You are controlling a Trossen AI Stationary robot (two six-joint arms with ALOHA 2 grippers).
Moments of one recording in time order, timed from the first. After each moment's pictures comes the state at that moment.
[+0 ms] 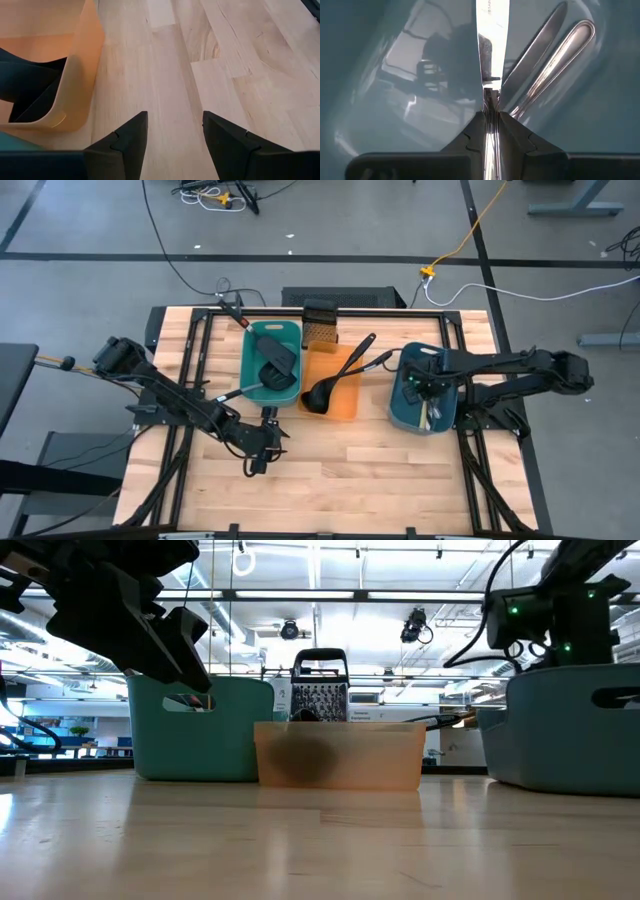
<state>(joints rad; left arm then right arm) -0.50 1.41 0.68 -0.03 -0.34 -0.19 -0.23 1.13 0.61 -1.06 0.06 0.97</state>
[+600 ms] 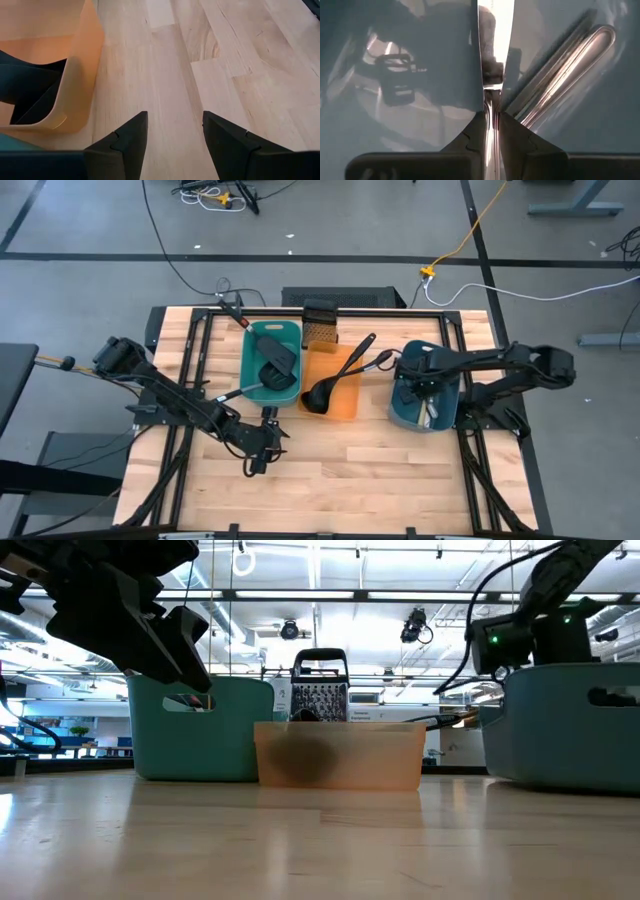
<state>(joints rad) -0.50 1.41 0.68 -0.03 -0.34 -0.17 -0.29 1.30 0.60 -0.98 0.07 0.90</state>
